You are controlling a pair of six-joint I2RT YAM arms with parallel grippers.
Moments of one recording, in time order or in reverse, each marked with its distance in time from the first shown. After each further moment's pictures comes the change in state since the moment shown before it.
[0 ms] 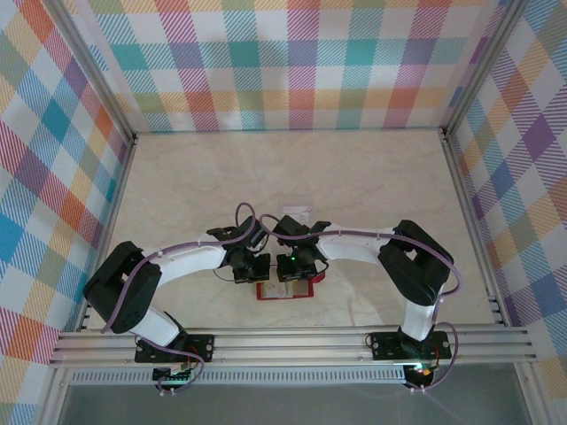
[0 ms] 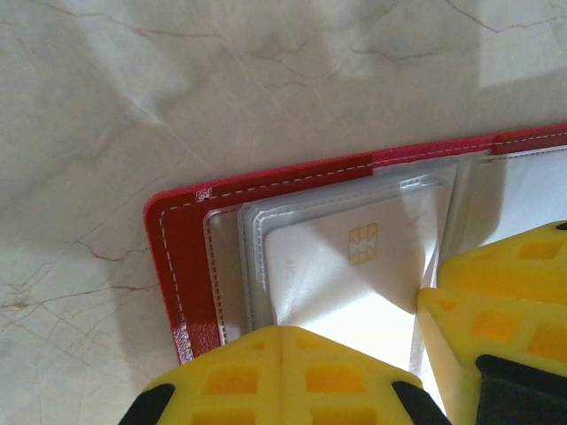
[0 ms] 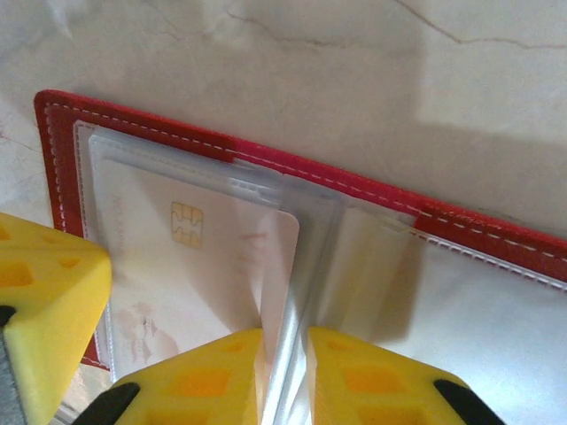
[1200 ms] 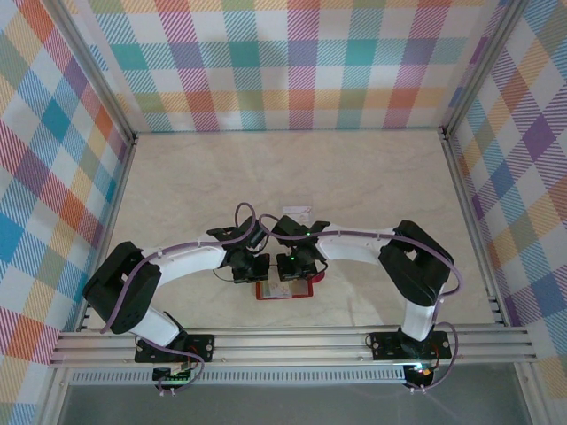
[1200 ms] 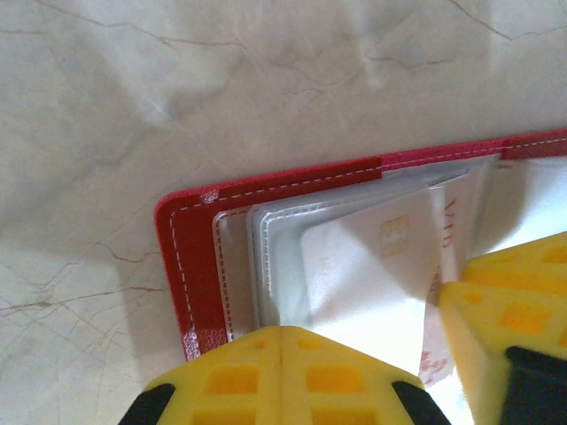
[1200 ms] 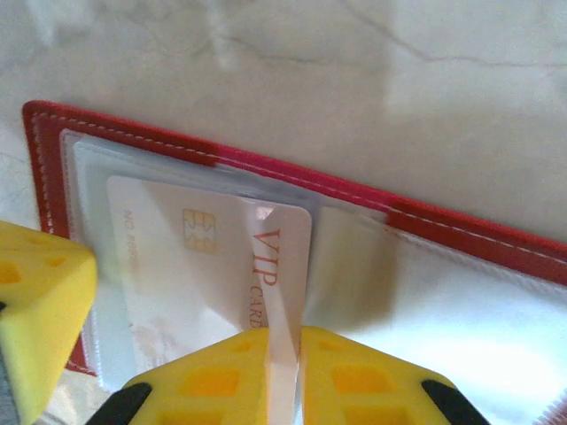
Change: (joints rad) left arm -0.004 -0.003 0.000 -0.010 -0.031 0.000; right arm 0.000 -0.008 0.011 -0.025 0.055 0.011
